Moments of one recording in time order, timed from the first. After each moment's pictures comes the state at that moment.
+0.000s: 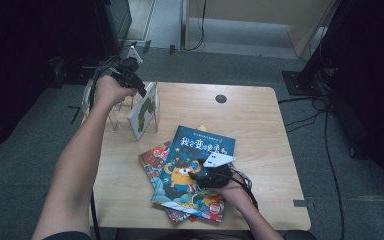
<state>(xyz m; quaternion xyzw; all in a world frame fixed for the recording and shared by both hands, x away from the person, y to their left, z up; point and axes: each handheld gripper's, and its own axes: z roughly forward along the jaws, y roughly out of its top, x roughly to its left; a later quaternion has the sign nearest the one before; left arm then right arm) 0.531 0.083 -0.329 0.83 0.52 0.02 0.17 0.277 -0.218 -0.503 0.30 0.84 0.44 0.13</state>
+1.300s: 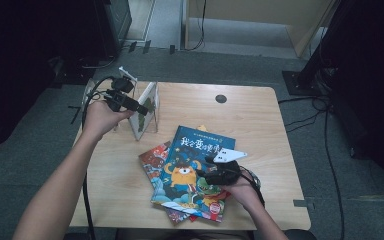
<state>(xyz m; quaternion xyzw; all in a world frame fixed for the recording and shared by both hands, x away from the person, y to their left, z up) 0.444 0.093 -0.340 0.85 0.46 0.01 0.25 0.279 -0.244 -0.490 0.33 0.82 0.45 0.11</state>
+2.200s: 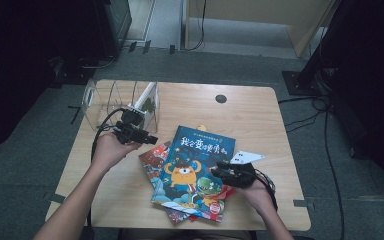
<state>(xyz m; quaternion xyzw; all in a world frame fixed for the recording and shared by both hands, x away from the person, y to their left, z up) 0.384 0.075 -0.404 0.86 0.41 -0.01 0.29 0.267 -0.287 -0.492 0.37 0.81 0.45 0.09</state>
